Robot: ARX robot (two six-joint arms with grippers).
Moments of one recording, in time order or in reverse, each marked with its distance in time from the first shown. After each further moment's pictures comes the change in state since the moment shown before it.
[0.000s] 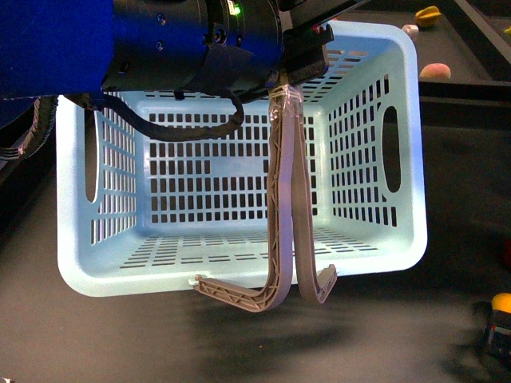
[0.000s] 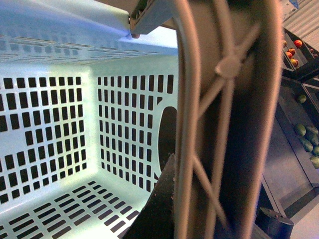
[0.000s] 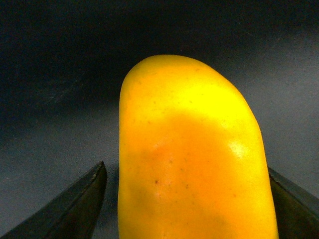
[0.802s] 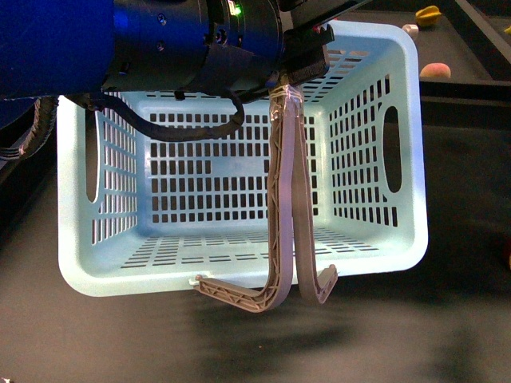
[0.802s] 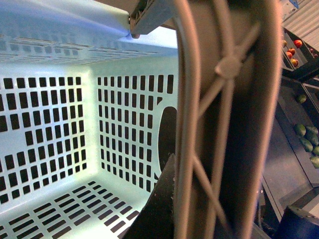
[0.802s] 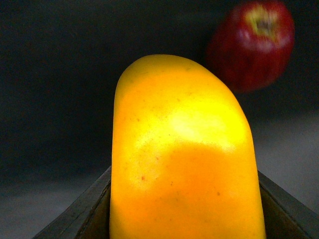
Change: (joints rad) left arm 0.000 0.000 0.000 0.000 0.000 0.000; right arm 0.040 -0.370 -0.210 -0.001 -0.099 0.079
